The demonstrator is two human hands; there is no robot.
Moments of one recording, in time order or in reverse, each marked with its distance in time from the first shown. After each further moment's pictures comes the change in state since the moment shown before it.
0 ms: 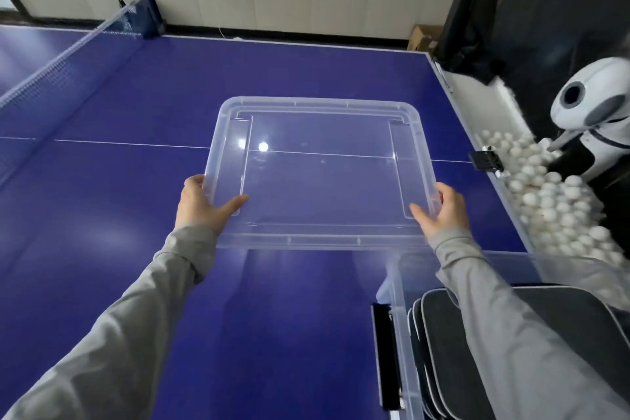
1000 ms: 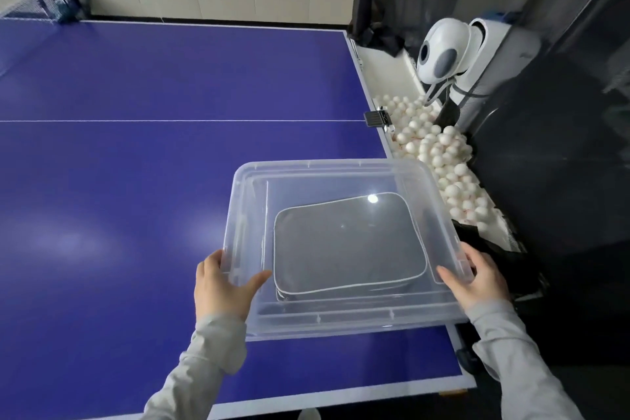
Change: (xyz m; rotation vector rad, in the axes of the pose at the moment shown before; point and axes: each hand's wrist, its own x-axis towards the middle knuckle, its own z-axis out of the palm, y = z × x) left_hand -0.354 0.041 0.136 0.007 -0.113 -0.077; right_hand -0.168 0.236 -0.266 -0.079 -0.014 0.188
